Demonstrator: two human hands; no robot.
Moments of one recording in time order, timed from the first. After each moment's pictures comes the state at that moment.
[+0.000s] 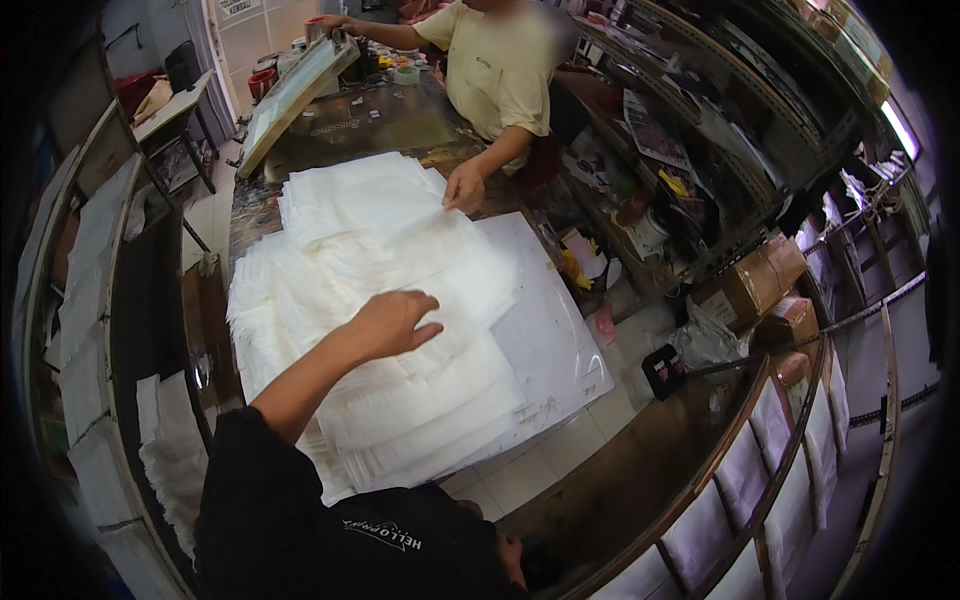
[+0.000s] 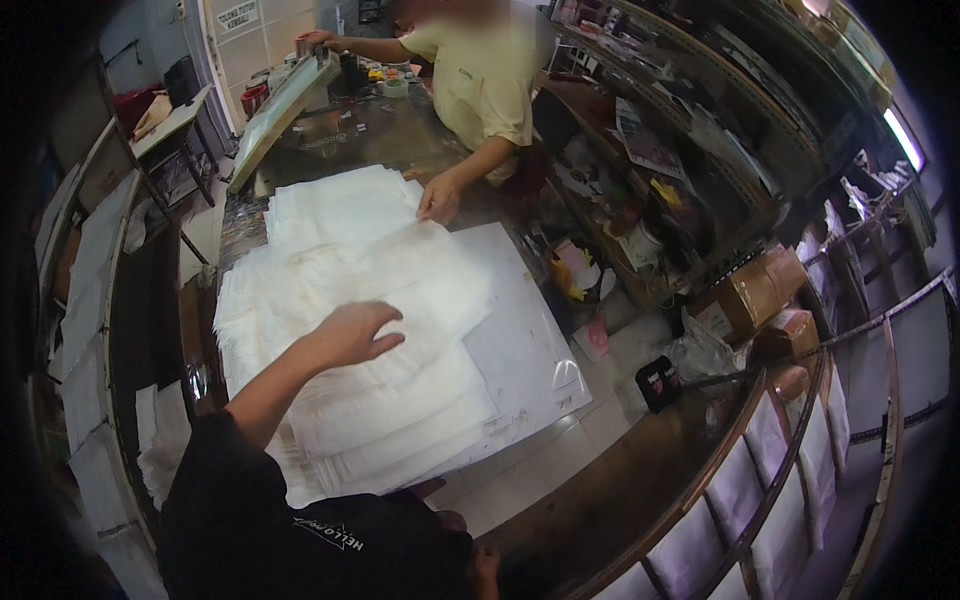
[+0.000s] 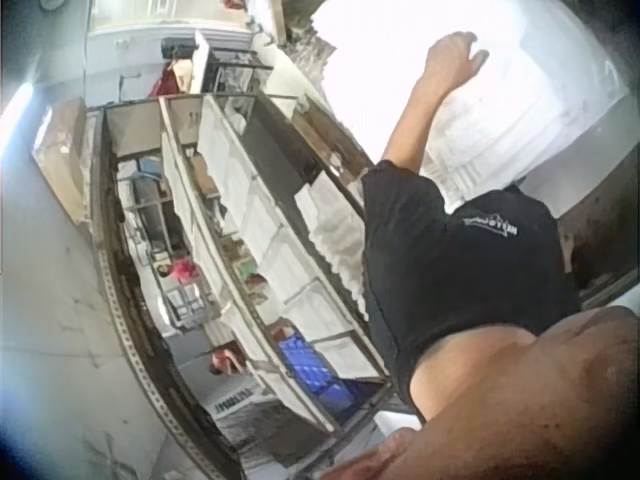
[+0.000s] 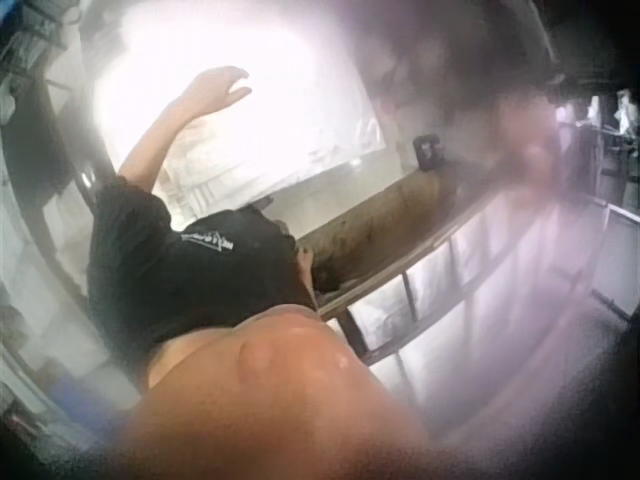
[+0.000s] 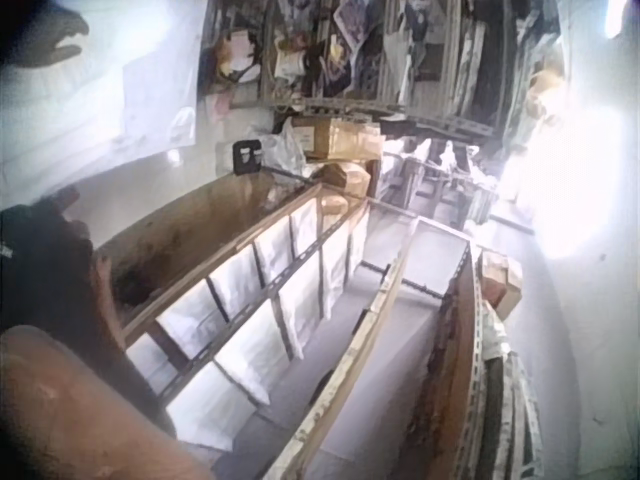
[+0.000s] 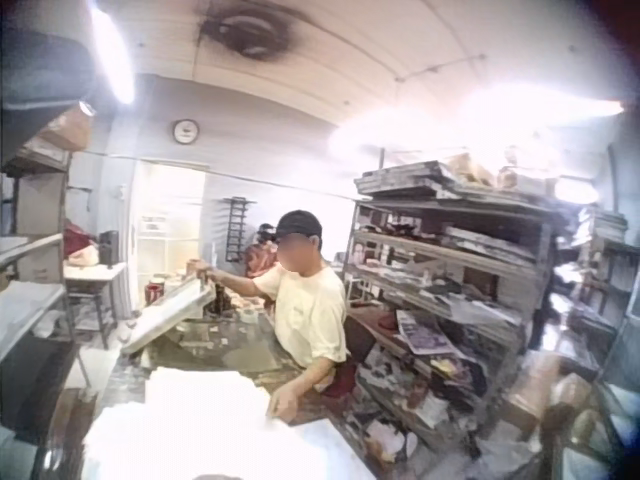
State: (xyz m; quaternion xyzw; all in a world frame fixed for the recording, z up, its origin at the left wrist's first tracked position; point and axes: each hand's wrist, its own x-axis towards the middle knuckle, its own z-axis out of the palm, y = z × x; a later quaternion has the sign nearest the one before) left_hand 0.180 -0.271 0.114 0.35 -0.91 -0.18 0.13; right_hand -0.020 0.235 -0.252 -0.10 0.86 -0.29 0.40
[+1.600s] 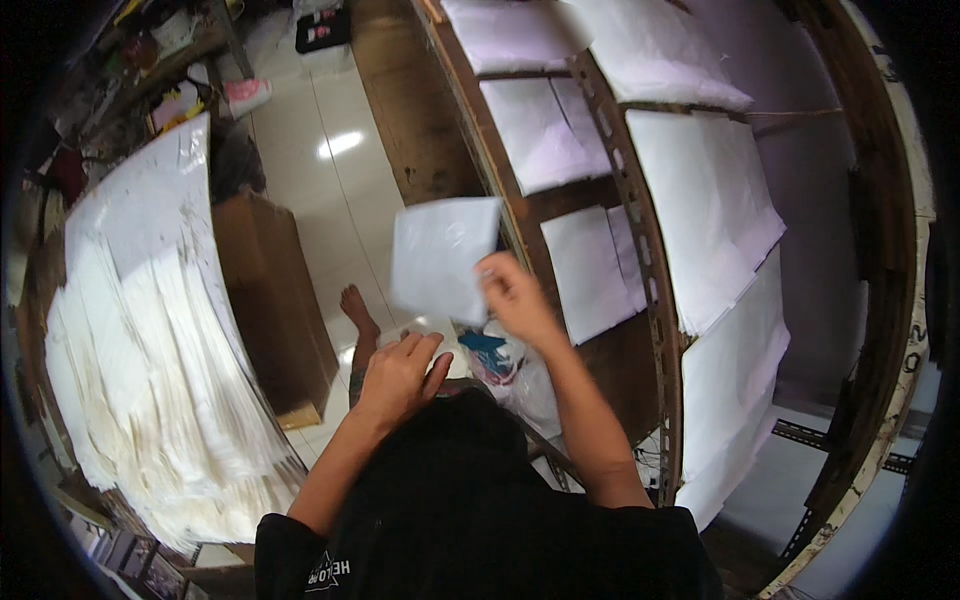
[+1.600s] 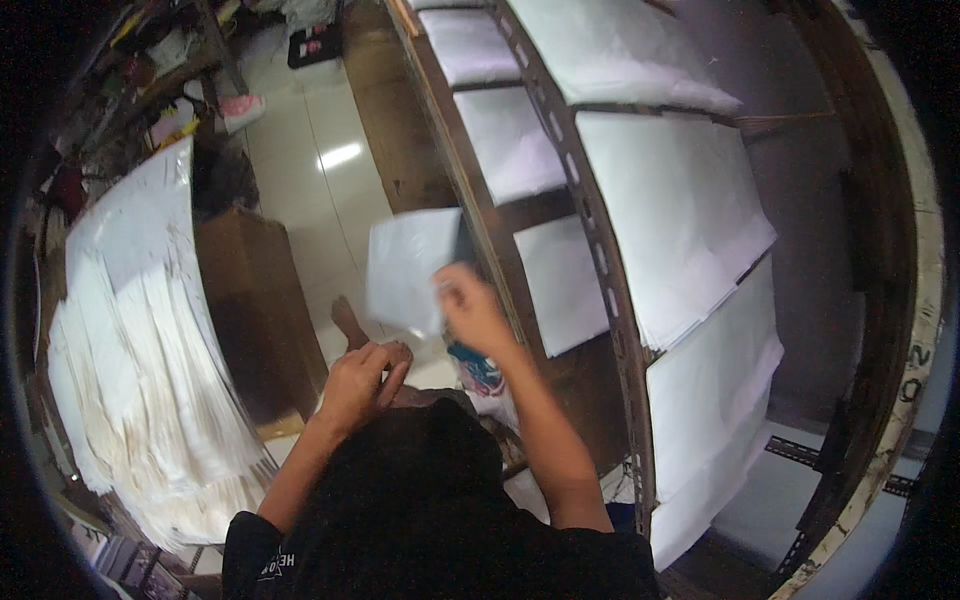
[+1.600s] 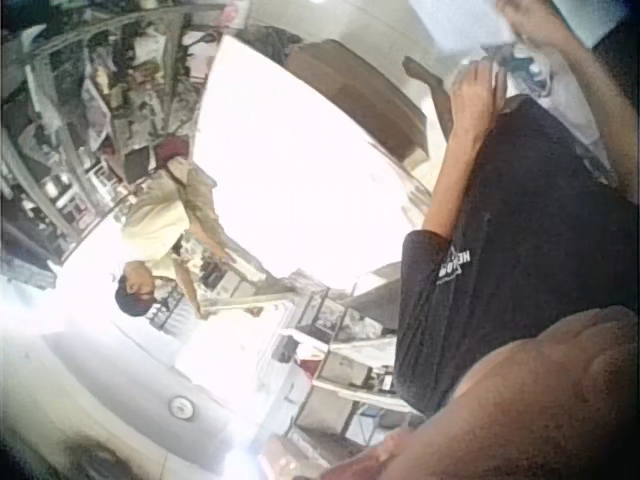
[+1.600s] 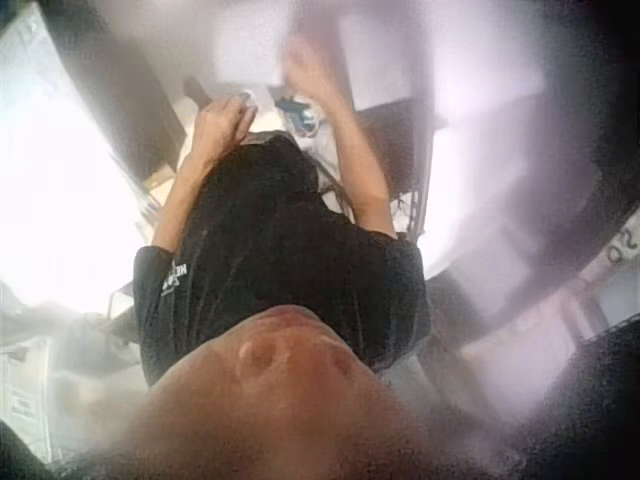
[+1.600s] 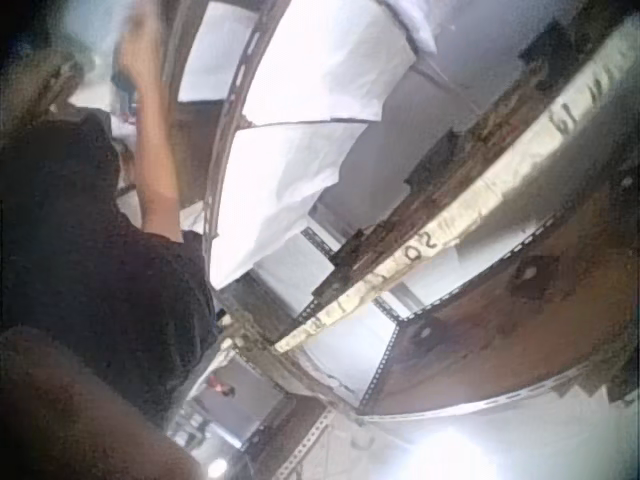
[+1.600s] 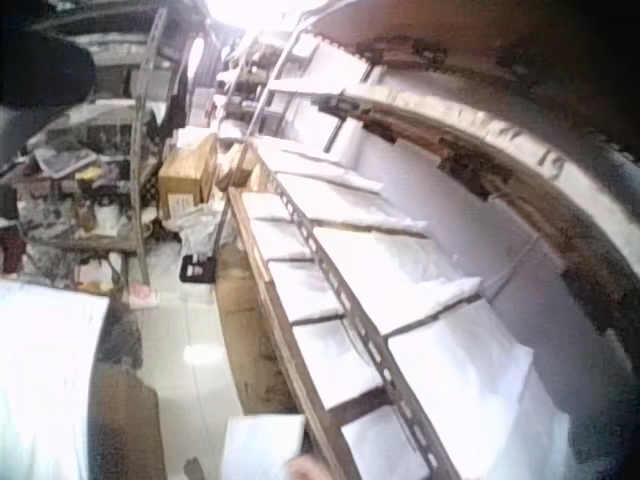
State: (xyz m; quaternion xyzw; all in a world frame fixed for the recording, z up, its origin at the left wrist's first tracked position) left_hand 0.133 0.109 -0.016 -0.19 -0.87 -0.46 -0.02; right_hand 0.063 0.335 -0.041 -0.05 0.85 -0.52 0.09
